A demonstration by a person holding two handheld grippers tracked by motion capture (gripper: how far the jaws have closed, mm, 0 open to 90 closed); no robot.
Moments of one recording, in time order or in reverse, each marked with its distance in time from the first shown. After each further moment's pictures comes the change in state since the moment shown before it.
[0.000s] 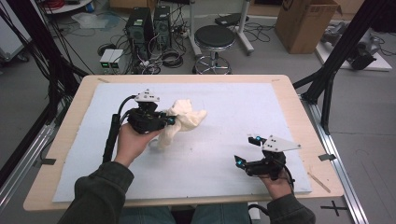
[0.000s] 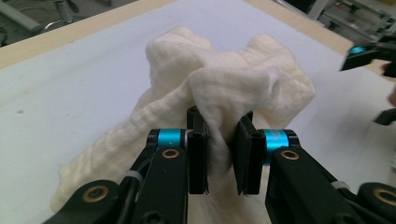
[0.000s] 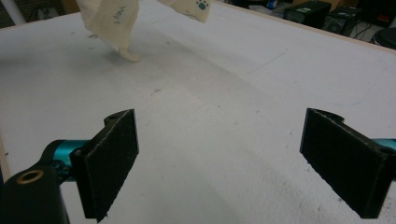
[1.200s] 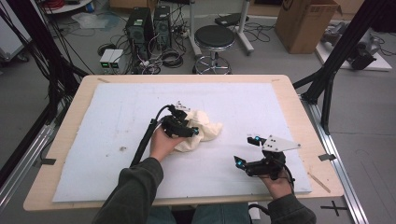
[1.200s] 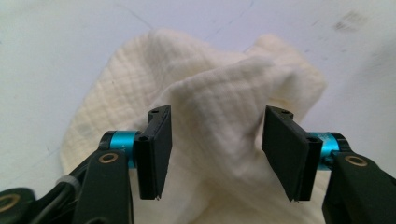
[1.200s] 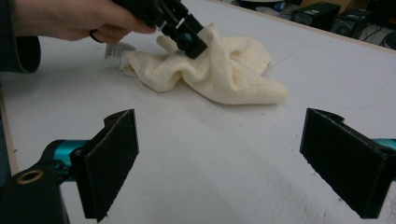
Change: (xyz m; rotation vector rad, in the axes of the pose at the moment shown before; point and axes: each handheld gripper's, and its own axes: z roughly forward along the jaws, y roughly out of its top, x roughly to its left) left arm 0.014 -0.030 0.116 0.121 0.033 0.011; right arm -0.001 0.000 0.001 -0.004 0.035 -0.016
